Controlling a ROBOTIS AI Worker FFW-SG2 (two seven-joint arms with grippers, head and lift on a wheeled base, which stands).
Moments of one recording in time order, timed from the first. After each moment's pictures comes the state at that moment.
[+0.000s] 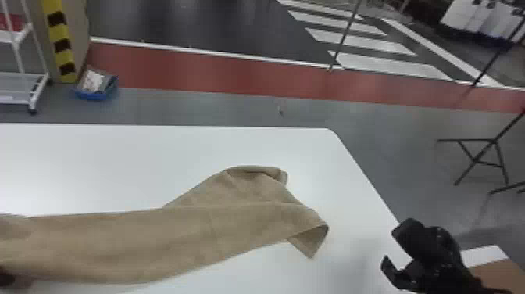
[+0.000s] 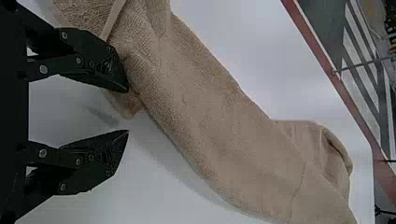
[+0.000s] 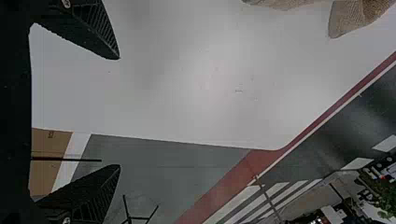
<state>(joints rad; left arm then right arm) 0.43 0.45 0.10 -2.13 -0.29 0.54 -0.91 0.45 0.00 -0.50 -2.16 0.95 0.48 0.70</state>
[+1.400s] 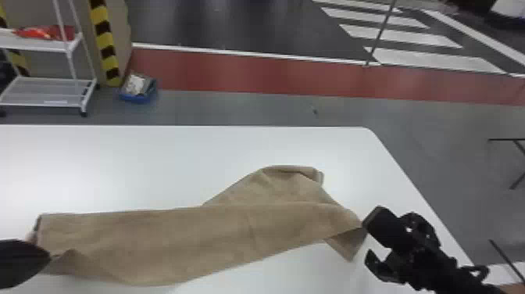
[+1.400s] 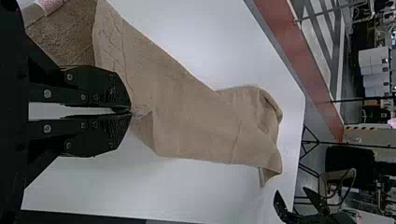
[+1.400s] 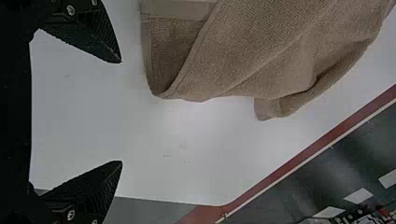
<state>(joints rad) 0.33 0.47 0.36 -2.18 -0.15 0.54 -1.42 0.39 0.00 -0.16 -2.17 1.19 0.60 0.82</state>
